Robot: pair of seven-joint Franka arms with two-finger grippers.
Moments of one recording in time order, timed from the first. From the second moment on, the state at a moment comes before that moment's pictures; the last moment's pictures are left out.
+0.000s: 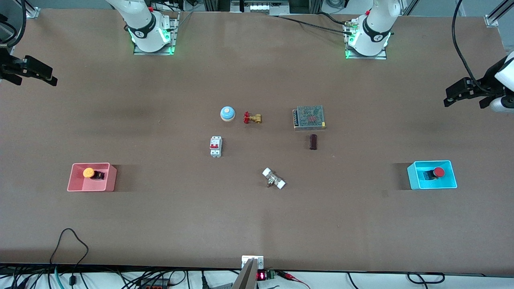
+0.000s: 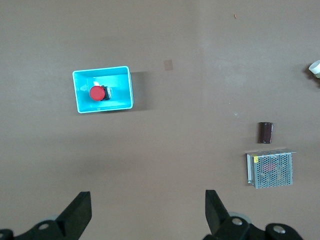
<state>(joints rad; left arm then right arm) 0.13 -0.03 -0.08 -1.68 -0.01 1.65 0.09 0.03 -0.05 -0.09 -1.61 0.00 1.49 -0.04</state>
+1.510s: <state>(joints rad) 0.28 0.37 -0.07 -1.65 0.07 1.99 0.09 0.00 0.39 -0.11 -1.62 -0.03 1.96 -0.04</state>
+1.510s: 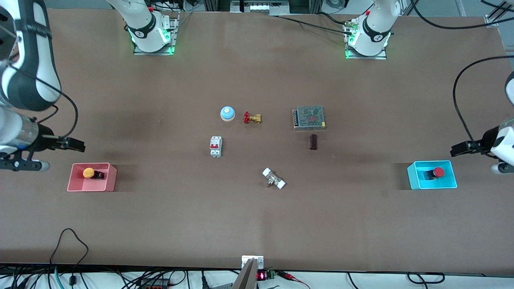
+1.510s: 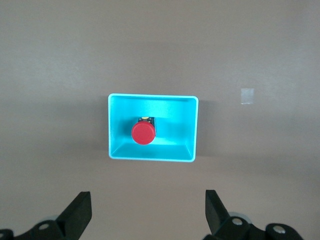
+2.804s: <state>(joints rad) 0.31 0.72 -0.07 -1.52 0.14 2.08 0.12 -0.07 0.72 -0.11 -1.50 -0.04 2.18 -0.12</state>
